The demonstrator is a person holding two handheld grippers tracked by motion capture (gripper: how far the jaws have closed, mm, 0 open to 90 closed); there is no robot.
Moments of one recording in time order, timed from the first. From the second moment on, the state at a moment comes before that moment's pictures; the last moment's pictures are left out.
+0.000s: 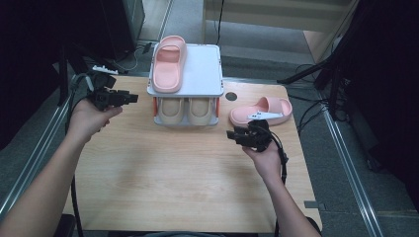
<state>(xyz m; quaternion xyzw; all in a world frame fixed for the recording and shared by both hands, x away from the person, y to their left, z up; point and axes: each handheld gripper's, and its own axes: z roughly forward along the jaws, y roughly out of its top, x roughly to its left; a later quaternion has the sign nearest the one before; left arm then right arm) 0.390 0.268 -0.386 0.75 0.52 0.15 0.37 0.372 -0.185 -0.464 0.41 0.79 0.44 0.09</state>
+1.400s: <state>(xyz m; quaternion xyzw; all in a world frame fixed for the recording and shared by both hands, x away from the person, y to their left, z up) 0.328 0.258 -0.477 0.75 0.52 0.15 0.36 0.482 -0.260 -0.502 0.56 0.74 0.35 0.14</state>
